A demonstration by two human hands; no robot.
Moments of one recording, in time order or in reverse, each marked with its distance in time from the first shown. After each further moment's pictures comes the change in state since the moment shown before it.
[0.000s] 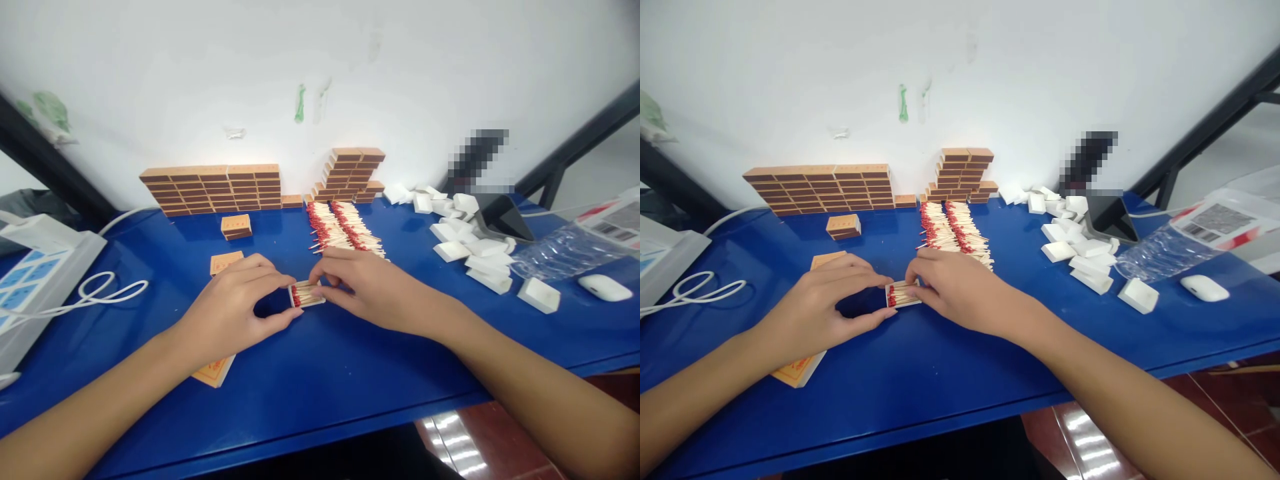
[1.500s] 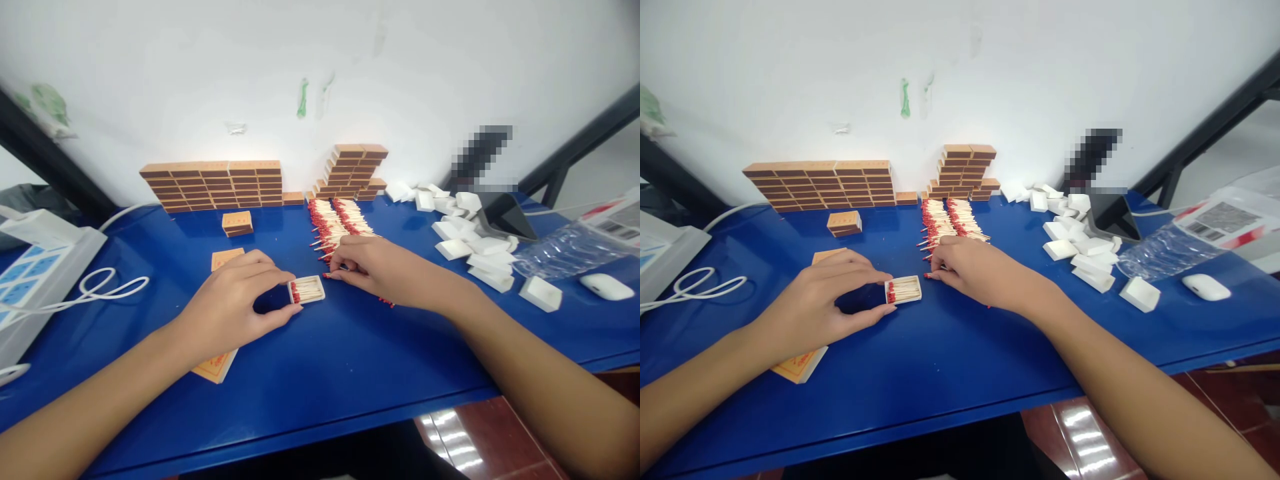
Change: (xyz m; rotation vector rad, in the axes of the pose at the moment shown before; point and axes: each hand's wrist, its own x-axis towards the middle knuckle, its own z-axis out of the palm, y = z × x) left_hand -0.002 -0.001 -0.003 0.018 0.010 0.013; right_hand 0.003 0.027 -0.013 -0.075 -0.079 0.064
